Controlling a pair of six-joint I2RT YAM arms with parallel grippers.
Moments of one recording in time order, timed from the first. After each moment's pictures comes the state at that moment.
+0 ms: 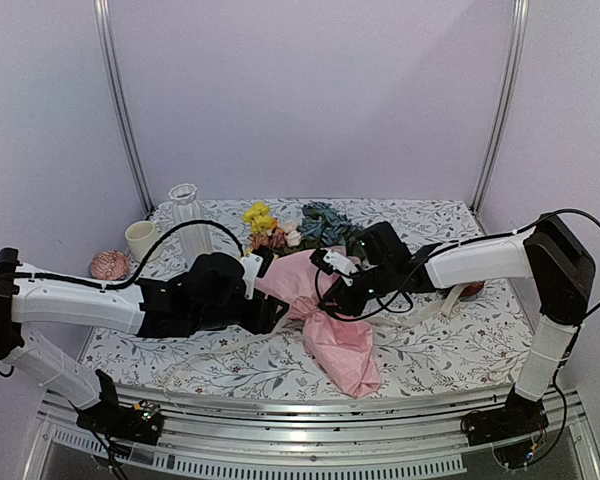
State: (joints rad) left arm -1.03 1.39 0.75 0.04 -0.24 -0.38; right arm 0.79 1.81 1.09 -0.05 -0.39 -0.15
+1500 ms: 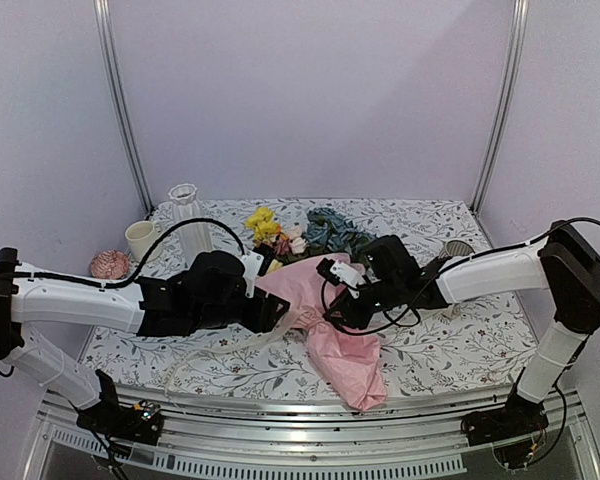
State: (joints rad) left arm -1.03 1.39 0.76 0.03 -0.24 -0.37; right arm 0.83 1.71 0.94 0.02 -0.31 -0.09
